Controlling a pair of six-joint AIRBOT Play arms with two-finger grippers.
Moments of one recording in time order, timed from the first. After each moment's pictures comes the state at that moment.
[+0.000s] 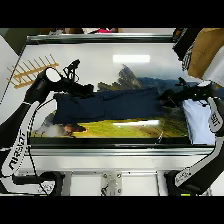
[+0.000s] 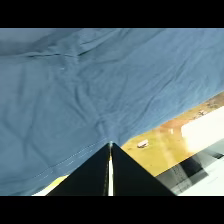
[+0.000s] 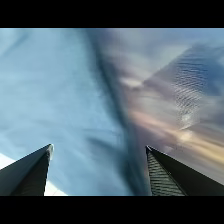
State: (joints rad) left arm -0.21 -1.51 1.38 1.00 -1.12 -1.47; right arm -0.35 -1.97 1.55 -0.79 1.39 1.21
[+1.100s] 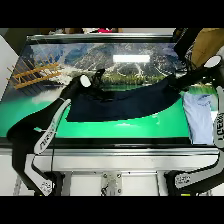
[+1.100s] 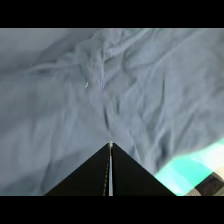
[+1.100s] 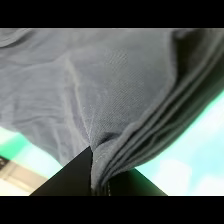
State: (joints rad) left arm -0.42 -1.83 1.57 0.99 -1.01 -1.47; right arm -0.21 -1.68 1.71 -1.04 1.53 1.33
